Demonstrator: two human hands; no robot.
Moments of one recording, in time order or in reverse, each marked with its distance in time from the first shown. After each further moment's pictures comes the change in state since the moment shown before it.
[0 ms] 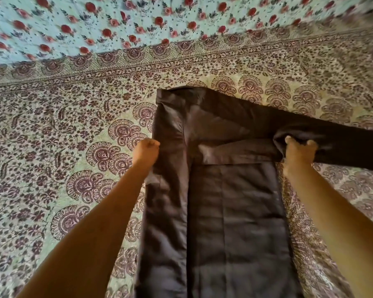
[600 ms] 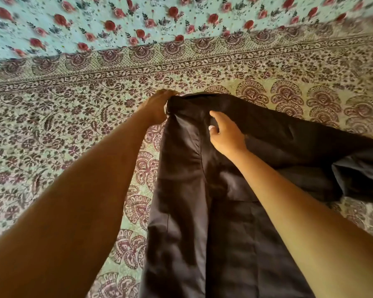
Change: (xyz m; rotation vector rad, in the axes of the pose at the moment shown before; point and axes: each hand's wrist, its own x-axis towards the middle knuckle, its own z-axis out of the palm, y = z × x) left_hand 0.176 0.079 -0.011 0.728 -0.096 0.588; right_hand -0.027 0.023 0.225 -0.839 -0.707 -0.838
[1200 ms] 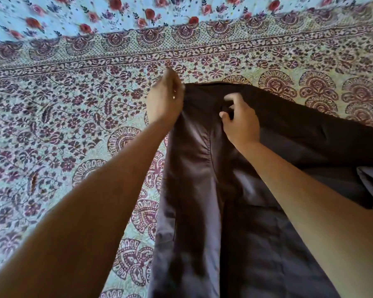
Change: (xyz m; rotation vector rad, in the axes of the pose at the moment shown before) left_hand 0.000 -0.004 0.028 -0.275 0.670 -0.082; right_hand 0.033 -0.005 0.024 -0.027 0.278 -0.057
